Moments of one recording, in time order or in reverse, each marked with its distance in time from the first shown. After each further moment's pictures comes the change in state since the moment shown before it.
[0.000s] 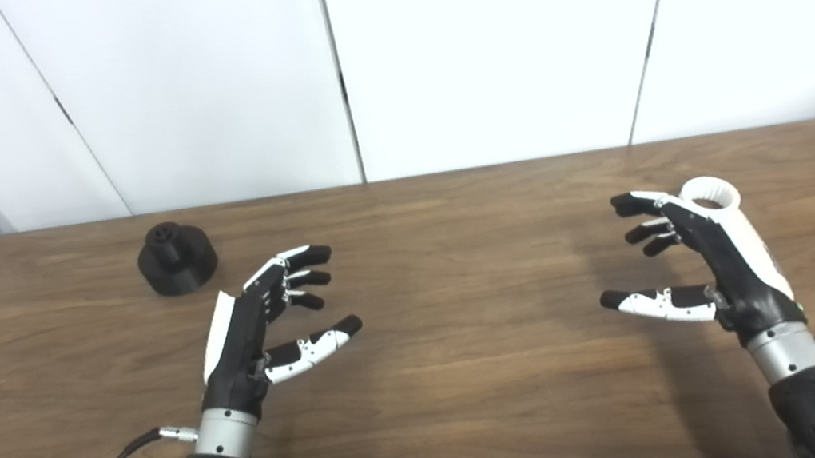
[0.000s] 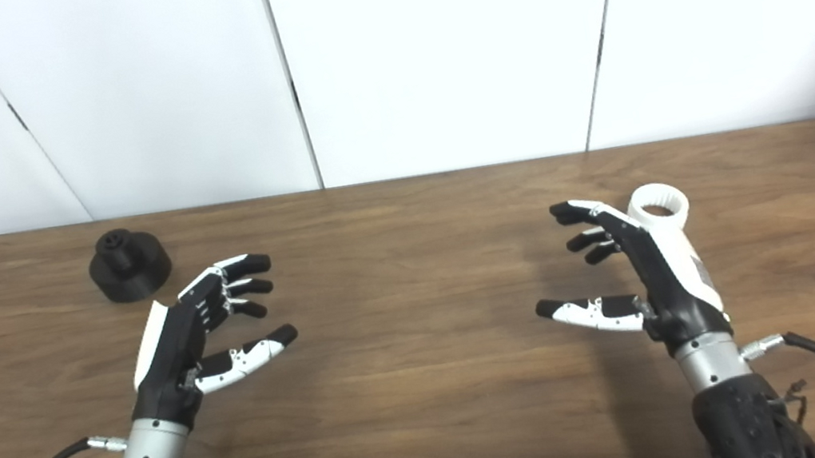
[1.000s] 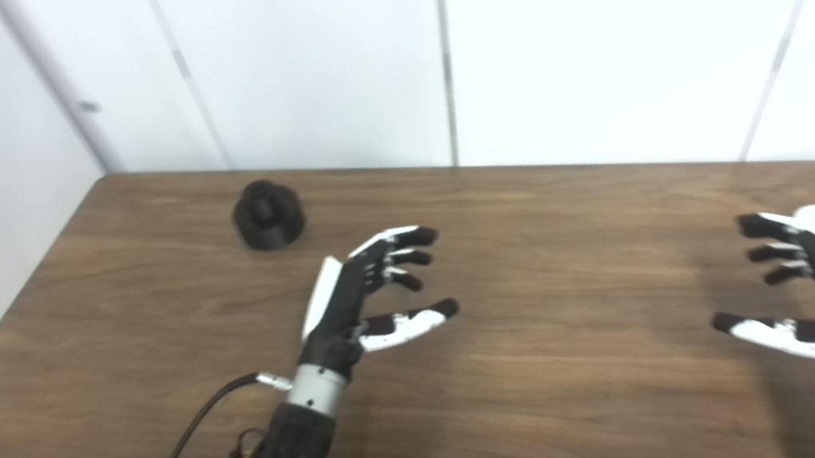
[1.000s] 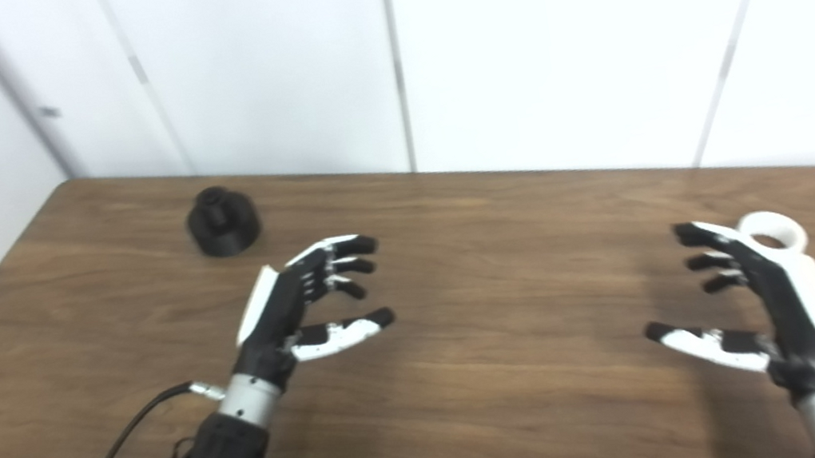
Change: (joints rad) left arm 0.003 -0.029 -0.032 0.030 0.007 -0.024 0.006; right arm 0.015 -0.040 -0.027 0.011 0.060 0.003 0.016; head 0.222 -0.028
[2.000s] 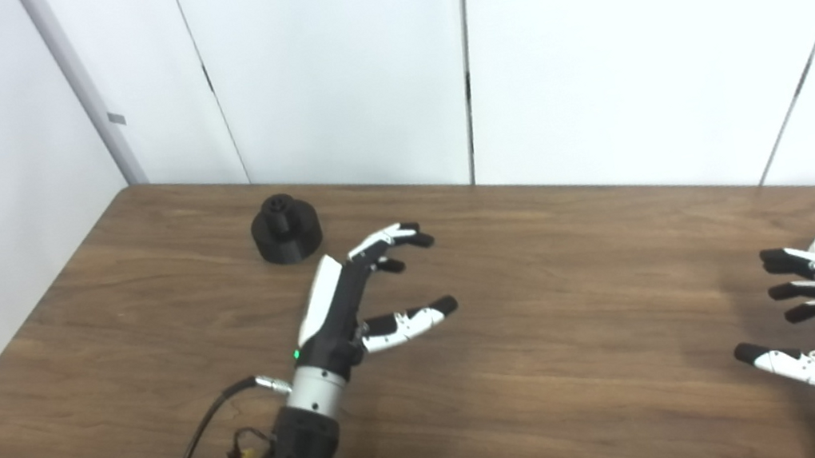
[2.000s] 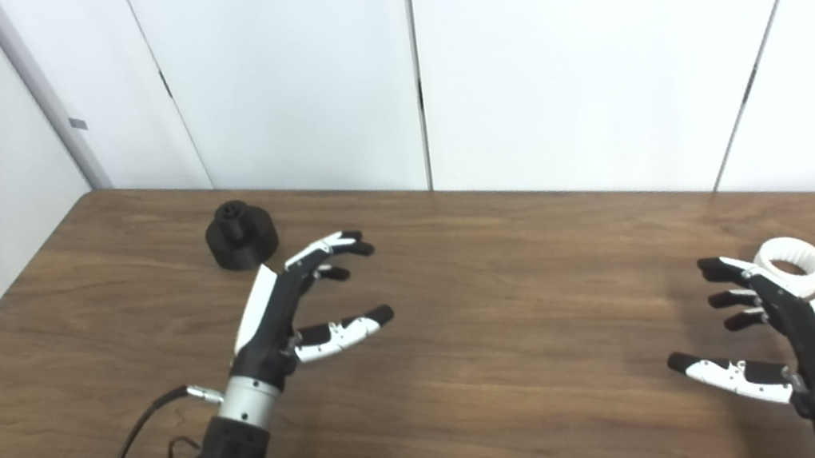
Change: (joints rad) left arm -0.042 0.039 0.030 -0.036 0.192 0.039 0.089; right arm -0.012 -0.013 -0.013 0.060 0.025 -0.003 0.021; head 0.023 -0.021
